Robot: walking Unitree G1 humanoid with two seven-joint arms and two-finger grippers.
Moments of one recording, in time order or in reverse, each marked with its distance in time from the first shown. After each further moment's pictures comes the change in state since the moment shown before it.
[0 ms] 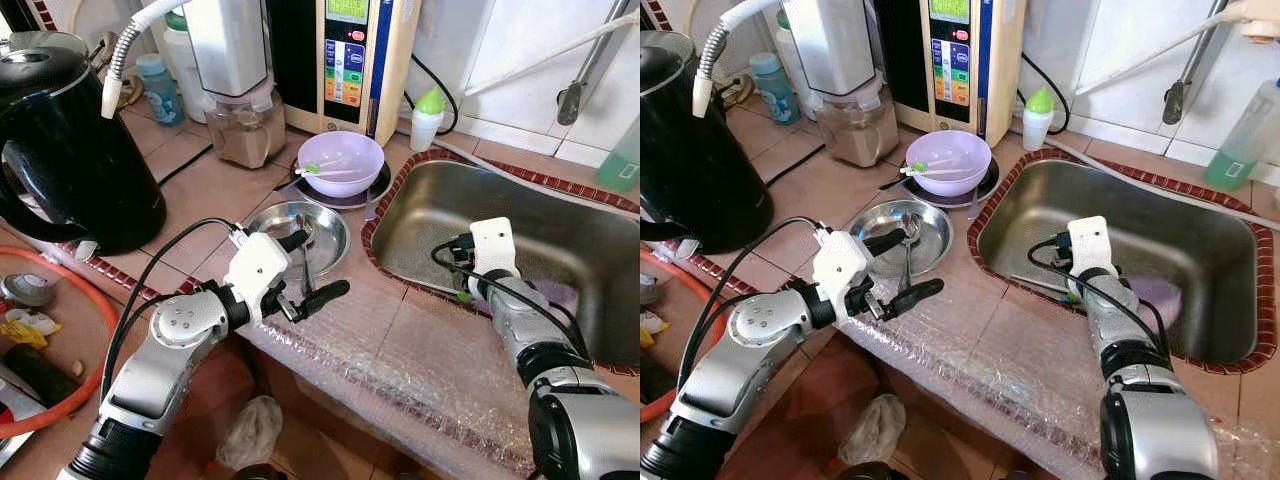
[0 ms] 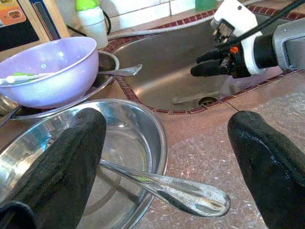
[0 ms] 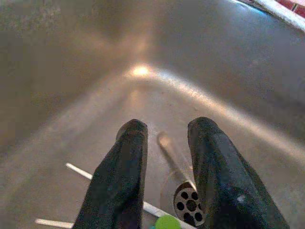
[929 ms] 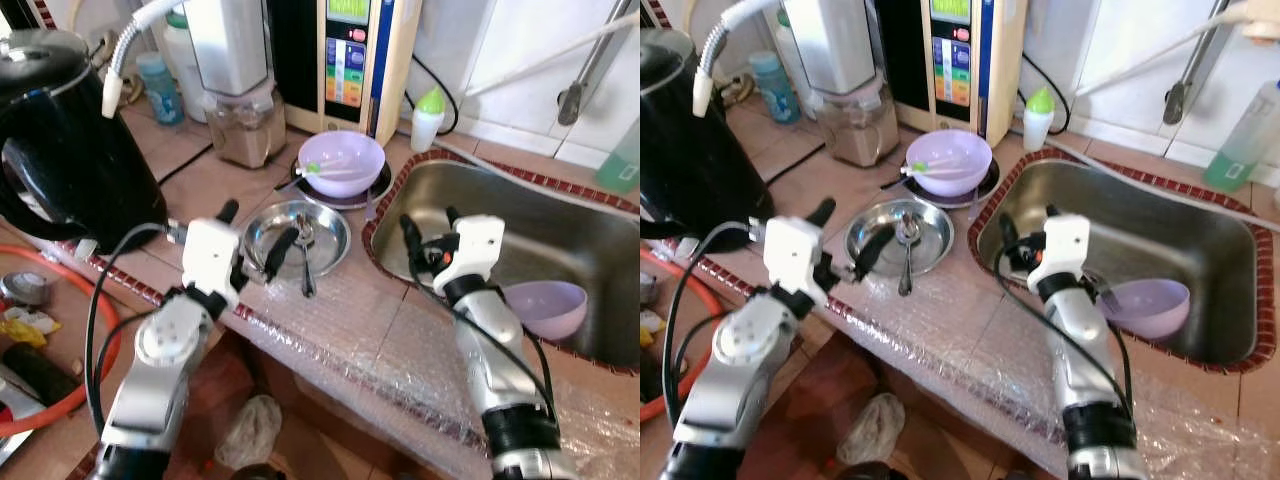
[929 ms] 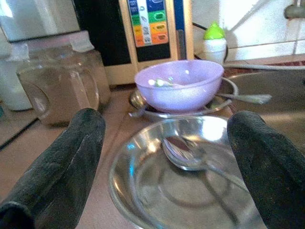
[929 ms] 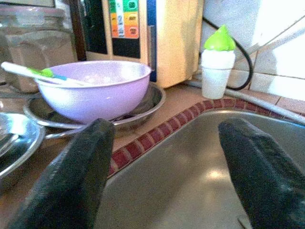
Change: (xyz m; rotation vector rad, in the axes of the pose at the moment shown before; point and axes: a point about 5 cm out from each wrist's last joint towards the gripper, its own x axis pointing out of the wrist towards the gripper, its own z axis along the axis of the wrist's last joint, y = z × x) left arm -0.023 0.015 -0.007 -0.056 -0.120 0.498; right arm -0.051 0.066 0.037 0.174 -0.449 0.161
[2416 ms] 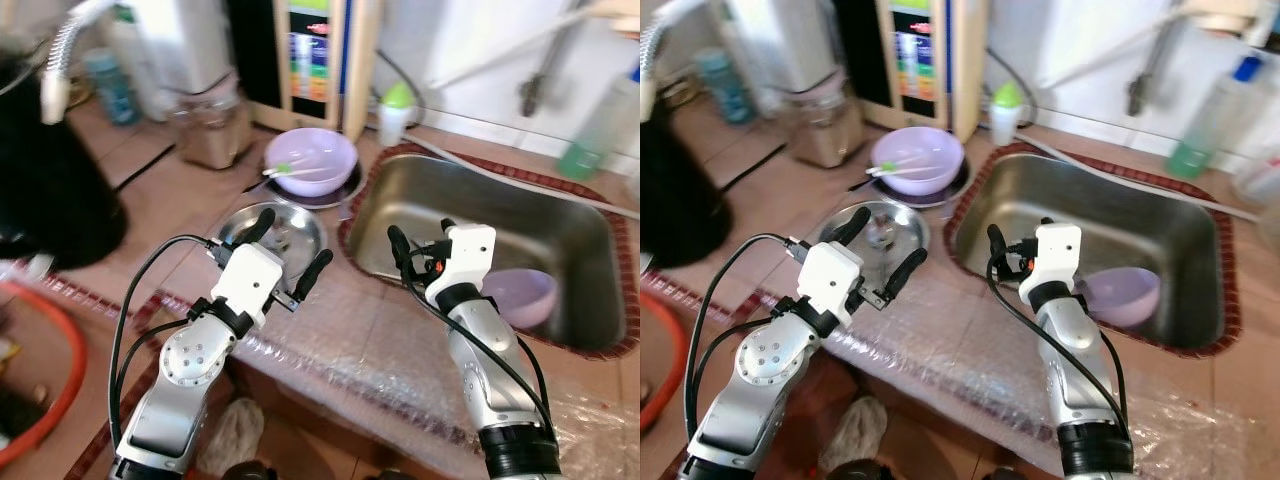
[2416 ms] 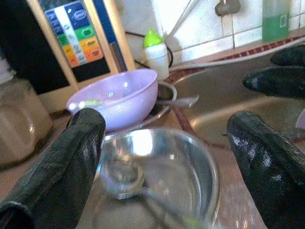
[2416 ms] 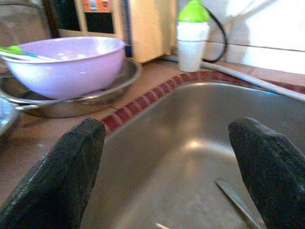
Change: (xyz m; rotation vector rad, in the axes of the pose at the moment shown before) left arm 0.002 -0.032 0.005 0.156 -0.043 -0.120; right arm -0.005 0.010 0.005 0.035 0.057 -0.012
